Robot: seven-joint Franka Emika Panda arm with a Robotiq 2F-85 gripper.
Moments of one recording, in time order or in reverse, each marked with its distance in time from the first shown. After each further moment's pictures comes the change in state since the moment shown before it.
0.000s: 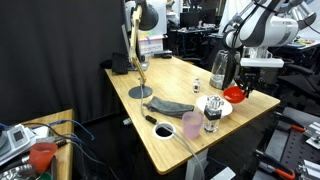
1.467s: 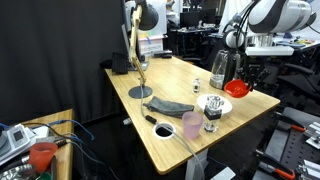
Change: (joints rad) arm 0.009 -0.194 0.015 -0.057 -0.118 -0.129 0.055
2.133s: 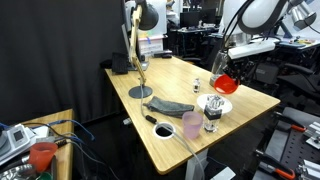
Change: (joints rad) arm 0.107 0.010 0.114 0.098 -0.377 -0.060 0.312
